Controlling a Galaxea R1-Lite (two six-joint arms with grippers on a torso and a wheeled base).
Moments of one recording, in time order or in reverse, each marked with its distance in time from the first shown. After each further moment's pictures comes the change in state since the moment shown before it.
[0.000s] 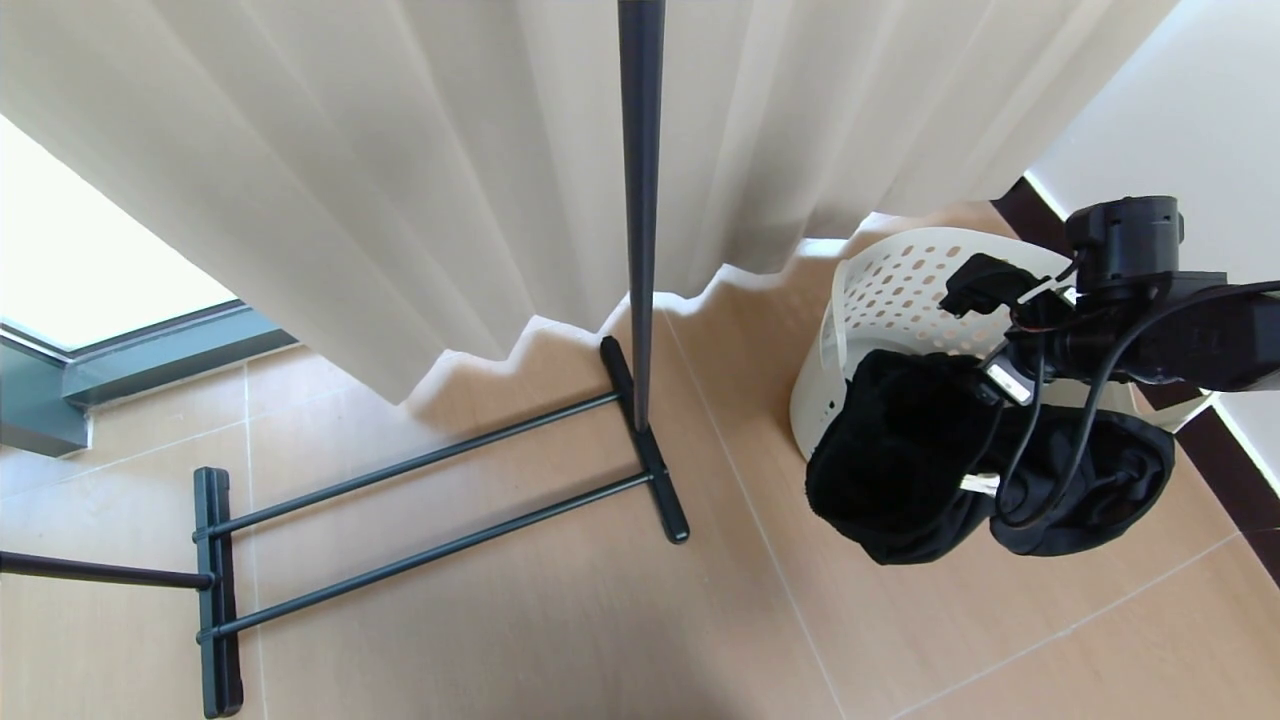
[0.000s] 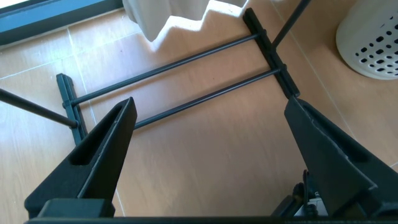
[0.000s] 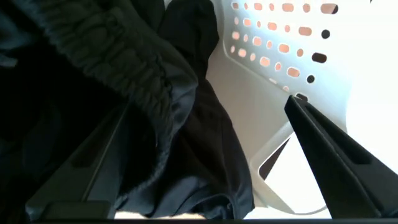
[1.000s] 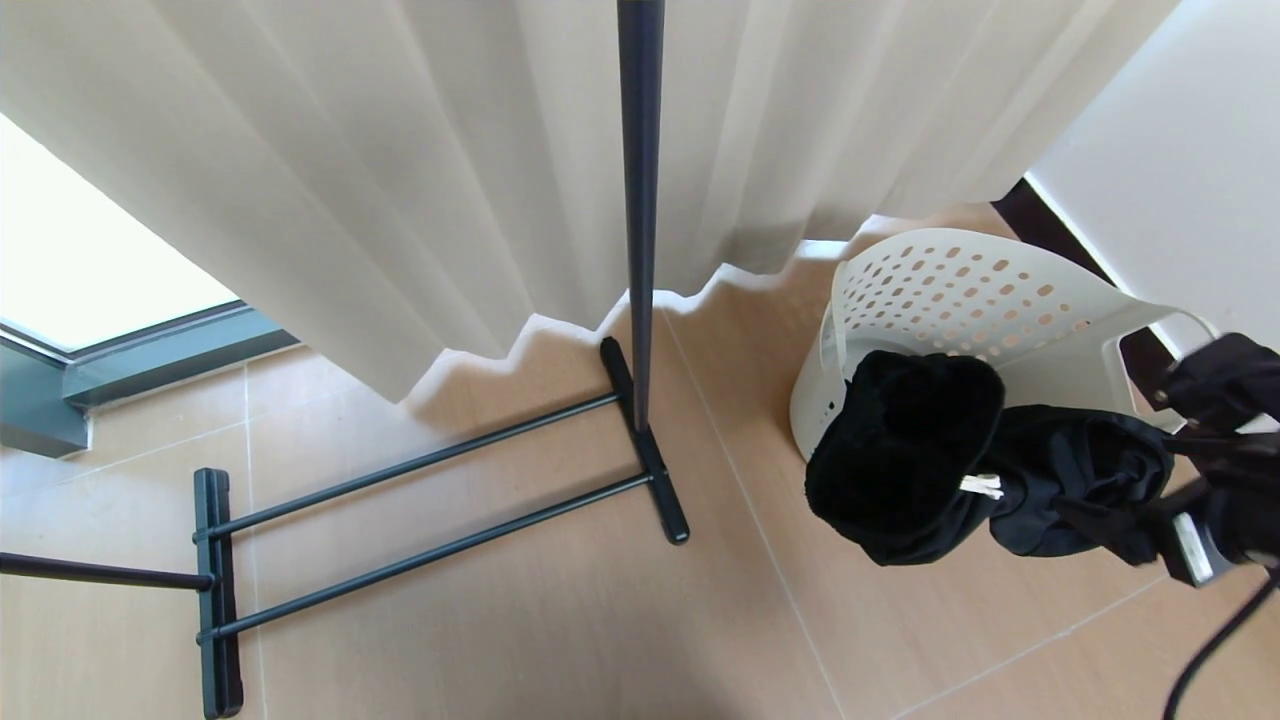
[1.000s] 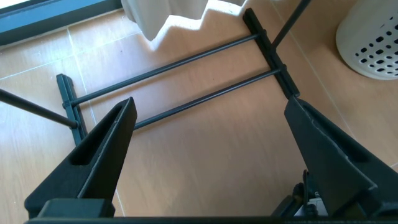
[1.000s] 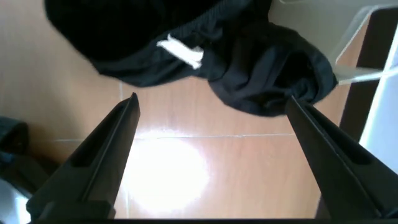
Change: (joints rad) left arm 0.000 0.000 0.000 0.000 0.000 0.000; right arm 0.074 -0.635 0.643 0.000 0.101 0.383
